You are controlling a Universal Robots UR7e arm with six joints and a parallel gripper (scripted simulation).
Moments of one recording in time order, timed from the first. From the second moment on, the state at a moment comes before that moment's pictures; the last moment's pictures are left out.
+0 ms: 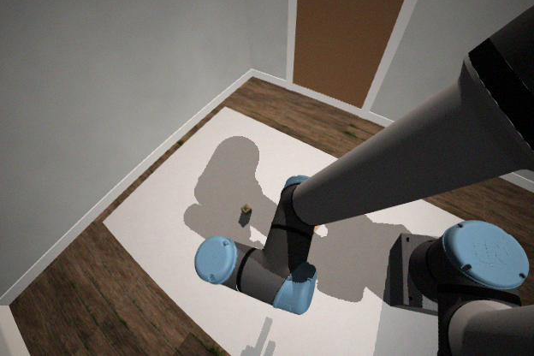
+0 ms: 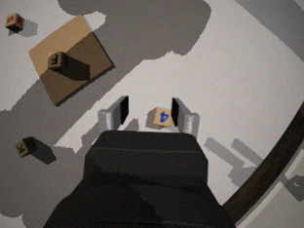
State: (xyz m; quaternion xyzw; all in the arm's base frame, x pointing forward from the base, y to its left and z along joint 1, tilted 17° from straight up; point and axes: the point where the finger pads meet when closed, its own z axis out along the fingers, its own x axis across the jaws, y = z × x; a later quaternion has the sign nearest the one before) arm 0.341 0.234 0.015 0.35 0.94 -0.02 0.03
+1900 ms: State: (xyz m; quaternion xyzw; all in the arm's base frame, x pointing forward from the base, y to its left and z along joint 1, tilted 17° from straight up) arm 0.329 0.262 0.018 0.35 0.93 -0.03 0.06
